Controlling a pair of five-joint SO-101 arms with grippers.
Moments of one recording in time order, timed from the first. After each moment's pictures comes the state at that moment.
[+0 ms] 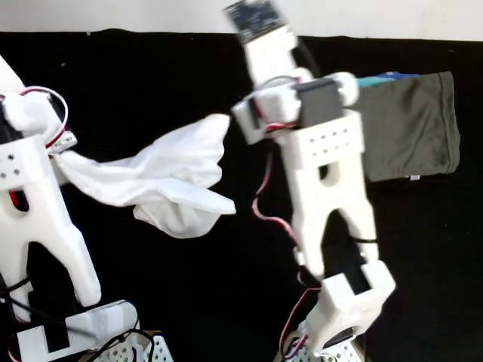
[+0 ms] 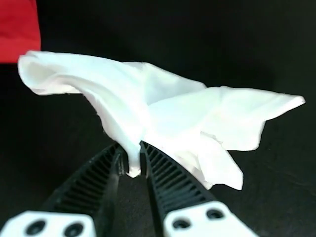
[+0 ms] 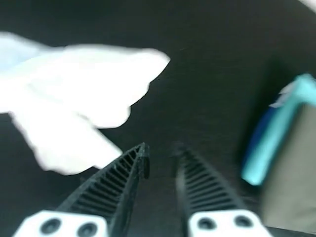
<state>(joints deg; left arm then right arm) -25.7 -10.3 -18.5 95.7 -16.7 -27.3 11.2 -45.8 100.2 11.4</state>
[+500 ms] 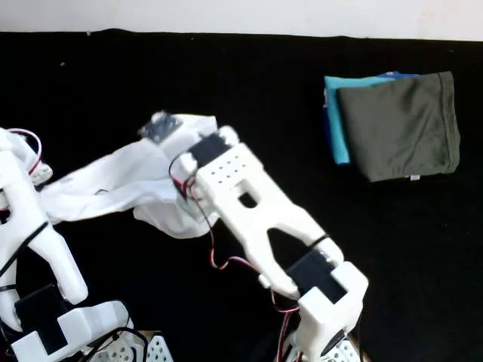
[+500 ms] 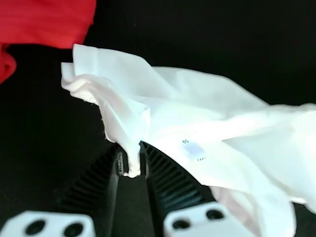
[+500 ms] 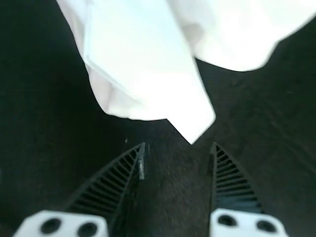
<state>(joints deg) -38.3 -10.2 11.0 73.0 -21.5 -45.5 12.8 -4.8 81.5 10.5</state>
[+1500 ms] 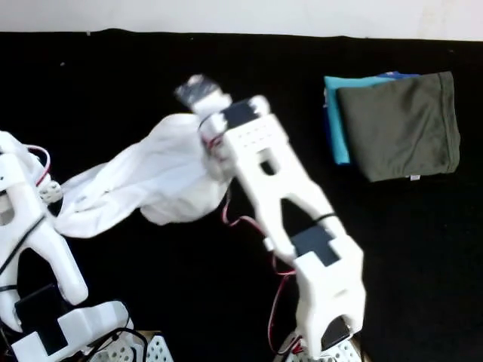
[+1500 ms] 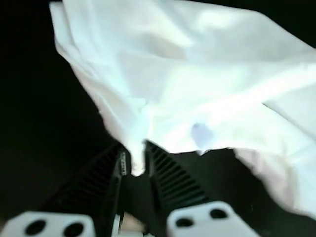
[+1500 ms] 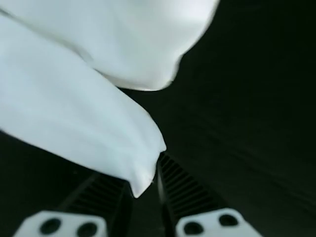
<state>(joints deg) -38.3 -10.2 10.9 85.5 -22.2 -32.4 22.3 -26.4 88.1 13.5</state>
